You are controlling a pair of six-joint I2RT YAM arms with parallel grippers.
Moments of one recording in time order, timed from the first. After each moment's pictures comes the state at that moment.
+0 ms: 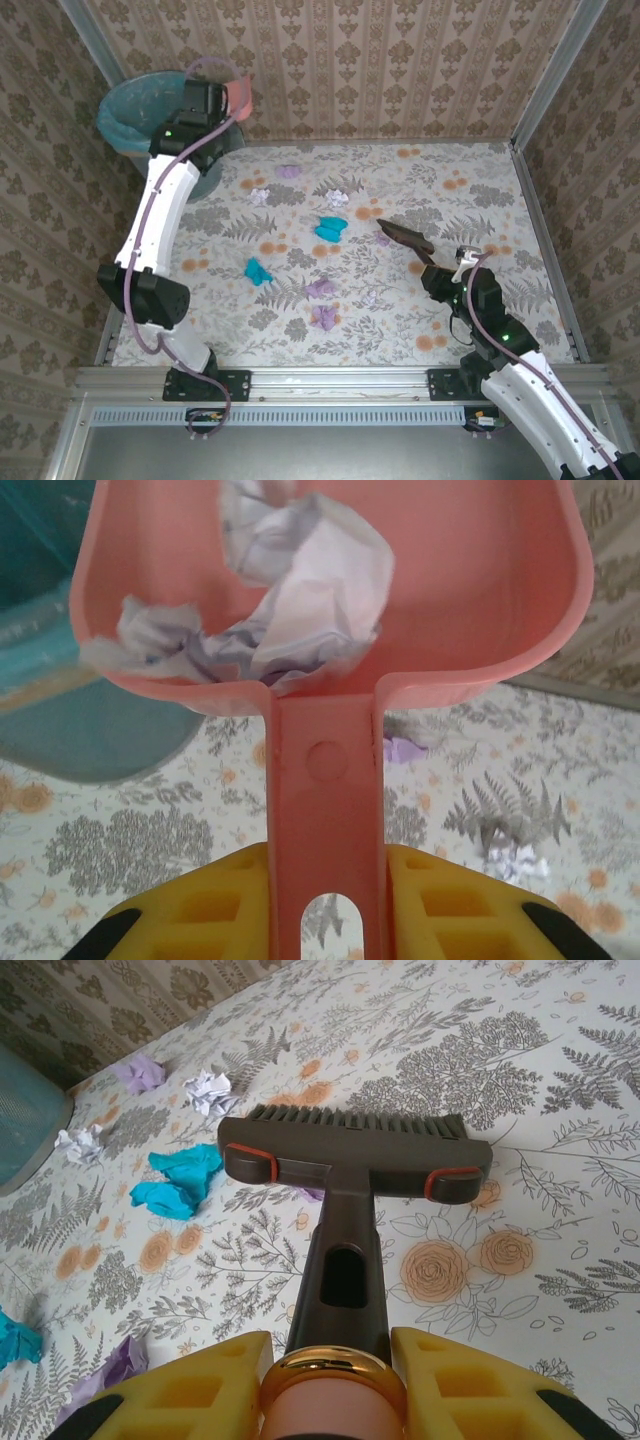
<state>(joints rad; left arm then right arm) -0.27 1.75 2.05 -0.99 -0.16 -0.38 0.35 0.43 0.33 -0.38 0.08 0.58</state>
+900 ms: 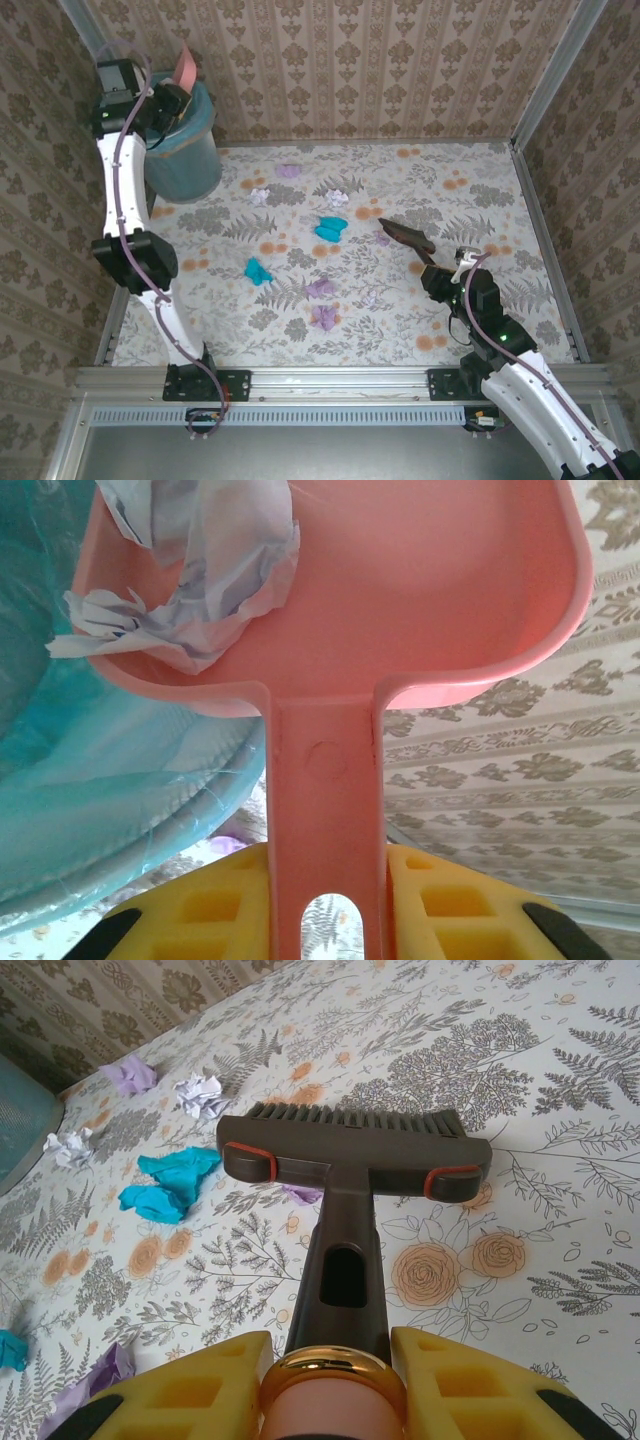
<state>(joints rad) 0.14 2.02 2.35 -0.86 0.47 -0.81 0.36 0.42 0.30 -0.35 0.10 0.58</state>
